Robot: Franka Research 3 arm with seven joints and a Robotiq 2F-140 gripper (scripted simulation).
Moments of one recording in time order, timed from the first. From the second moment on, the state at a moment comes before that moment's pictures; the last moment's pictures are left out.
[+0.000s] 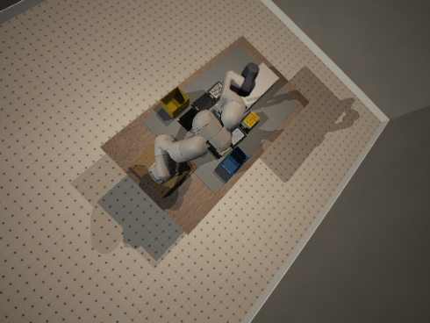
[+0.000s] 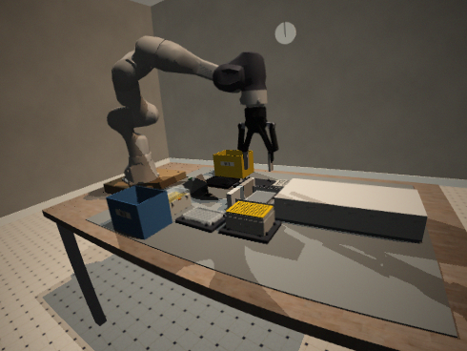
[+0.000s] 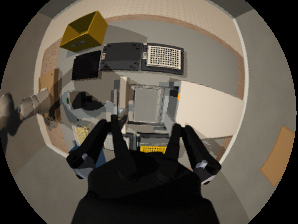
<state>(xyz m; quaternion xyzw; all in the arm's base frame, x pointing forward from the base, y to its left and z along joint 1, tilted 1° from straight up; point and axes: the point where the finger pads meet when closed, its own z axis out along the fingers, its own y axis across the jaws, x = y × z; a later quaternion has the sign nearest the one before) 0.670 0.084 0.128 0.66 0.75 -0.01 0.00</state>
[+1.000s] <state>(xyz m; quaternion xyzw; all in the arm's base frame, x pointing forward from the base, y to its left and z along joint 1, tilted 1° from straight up) 0.571 0.067 0.105 0.66 0.75 -0.02 0.00</state>
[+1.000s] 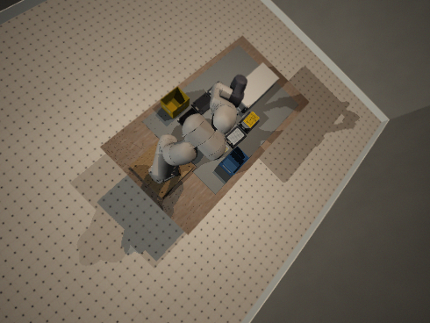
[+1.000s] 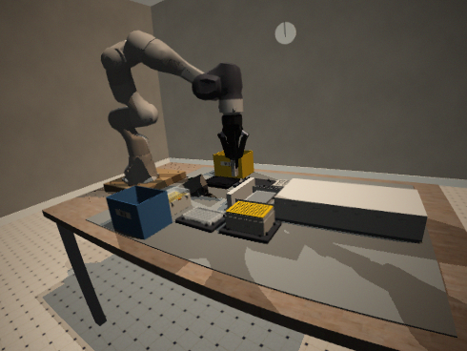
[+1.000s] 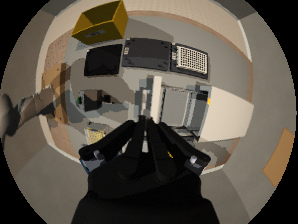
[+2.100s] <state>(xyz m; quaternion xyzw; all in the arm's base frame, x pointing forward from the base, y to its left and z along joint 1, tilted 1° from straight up) 0.515 0.062 0.089 0.66 0.75 -0.01 0.00</state>
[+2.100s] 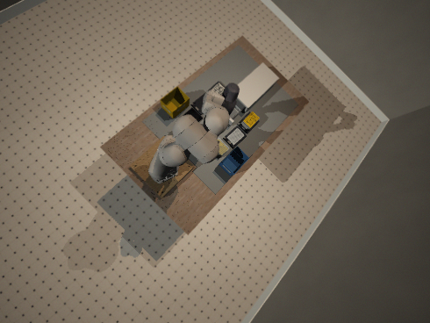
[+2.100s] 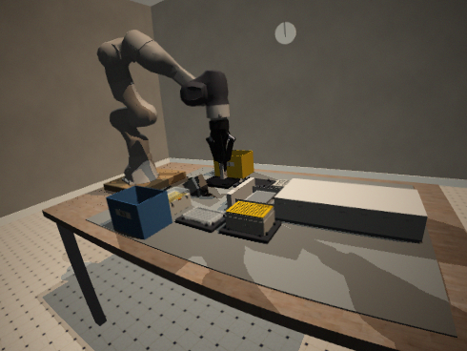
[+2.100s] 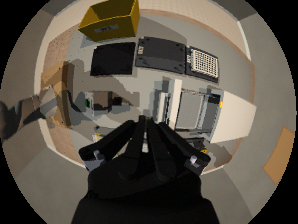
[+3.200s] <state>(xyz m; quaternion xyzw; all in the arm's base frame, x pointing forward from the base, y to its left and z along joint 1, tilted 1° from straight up) 0.514 0.061 0.050 0.66 0.76 -0.01 0.00</state>
